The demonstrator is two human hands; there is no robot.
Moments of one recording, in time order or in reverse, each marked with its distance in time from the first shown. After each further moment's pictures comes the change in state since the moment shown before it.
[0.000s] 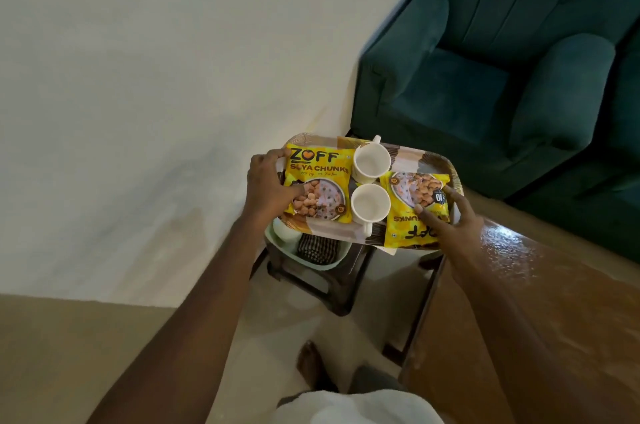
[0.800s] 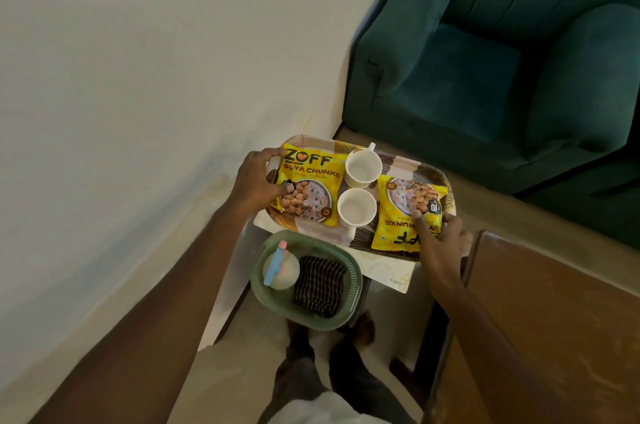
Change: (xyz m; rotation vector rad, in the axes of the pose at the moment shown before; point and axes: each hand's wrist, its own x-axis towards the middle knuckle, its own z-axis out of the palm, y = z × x) left_hand 0.197 -0.038 0.040 0.051 -0.258 -0.047; right_hand 0.104 -0.025 0.103 -0.089 0.189 0.169
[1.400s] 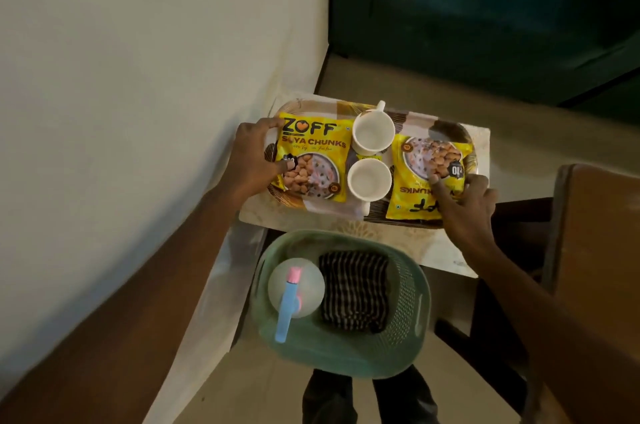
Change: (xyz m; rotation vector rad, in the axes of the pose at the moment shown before) left_hand 0.133 -0.139 0.105 0.152 -0.172 0.102; right_hand 0.094 0.116 0.124 -0.193 -0.018 0.086
